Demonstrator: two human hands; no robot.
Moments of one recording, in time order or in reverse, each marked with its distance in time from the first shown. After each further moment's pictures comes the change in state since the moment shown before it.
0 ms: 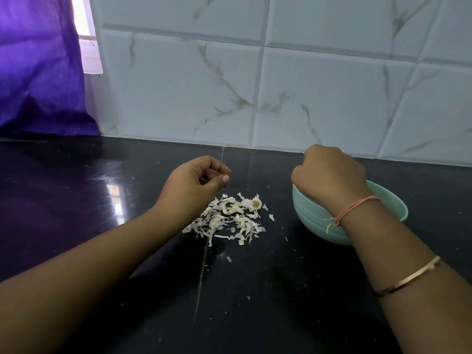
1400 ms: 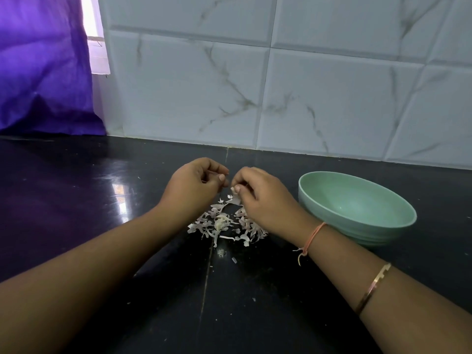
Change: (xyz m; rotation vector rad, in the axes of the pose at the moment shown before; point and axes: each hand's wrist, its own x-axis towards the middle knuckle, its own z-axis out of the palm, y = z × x) left_hand 0.002 -0.002 -0.003 0.007 0.015 -0.065; right_hand -0.004 -0.036 0.072 0.603 -0.053 -0.641
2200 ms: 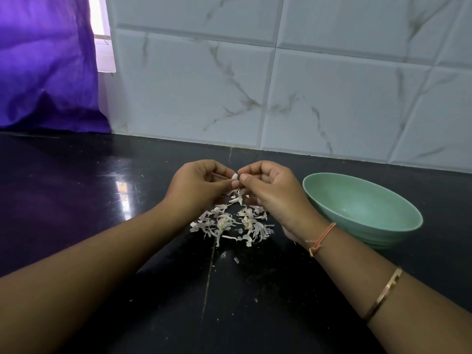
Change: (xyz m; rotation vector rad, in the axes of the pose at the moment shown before) left_hand -0.001 0.003 -0.001 -0.198 -0.052 -0.093; right_hand -0.003 -0.013 -0.007 0.716 0.119 0.342
